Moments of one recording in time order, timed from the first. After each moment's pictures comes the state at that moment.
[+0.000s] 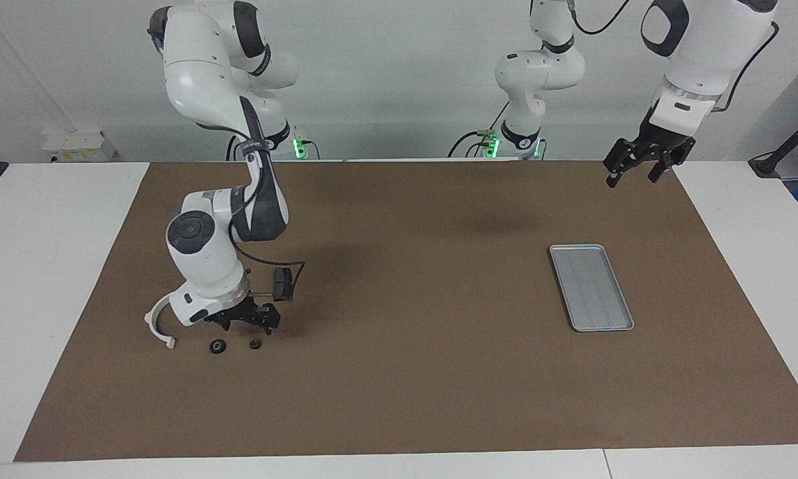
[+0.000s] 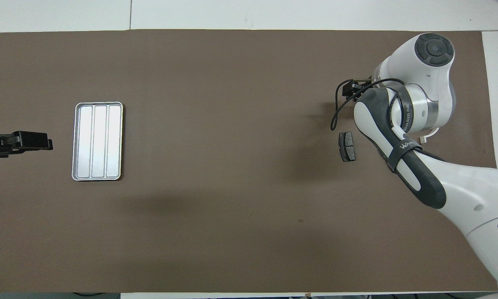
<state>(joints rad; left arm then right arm) 0.00 -0.20 -0.02 -1.95 -0.02 1.84 -0.10 0.06 0.57 0.04 -1.58 -0.07 2.18 0.30</state>
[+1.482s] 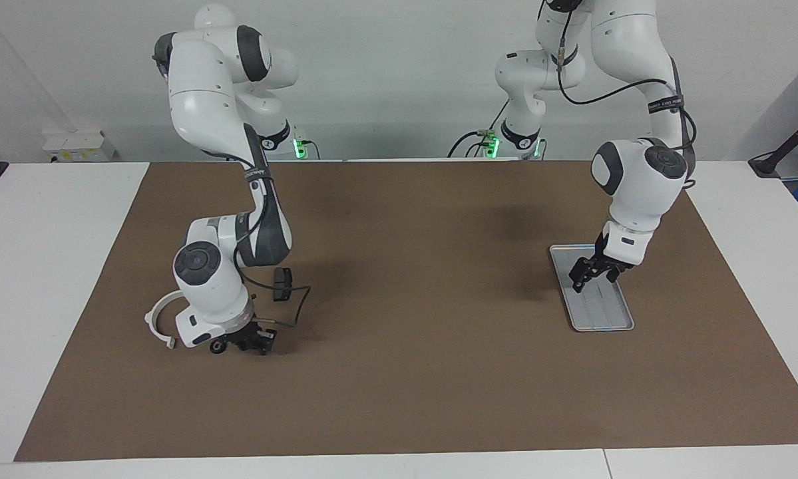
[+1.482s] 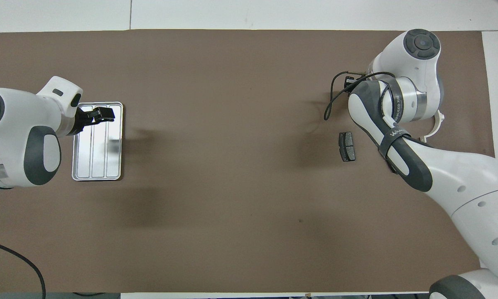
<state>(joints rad) -0.04 0.19 -0.01 -2.05 -0.02 2.41 -0.26 0.05 0.67 0.04 -1.47 -0.07 2.17 0.37</state>
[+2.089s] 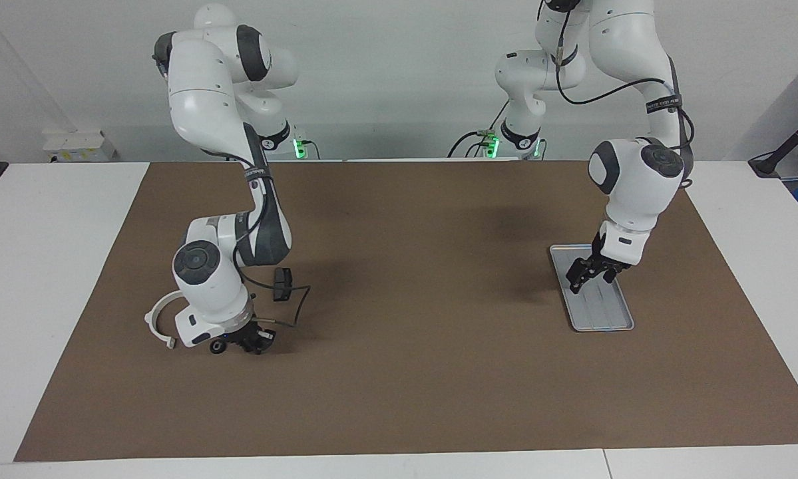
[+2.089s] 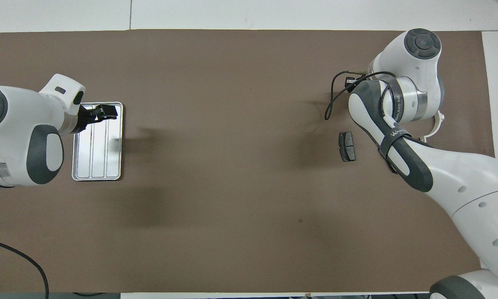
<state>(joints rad) -0.05 0.19 -0.02 -2.04 -0.02 2.41 -0.29 0.05 0.67 0.04 -1.47 -0.07 2.16 0.37</state>
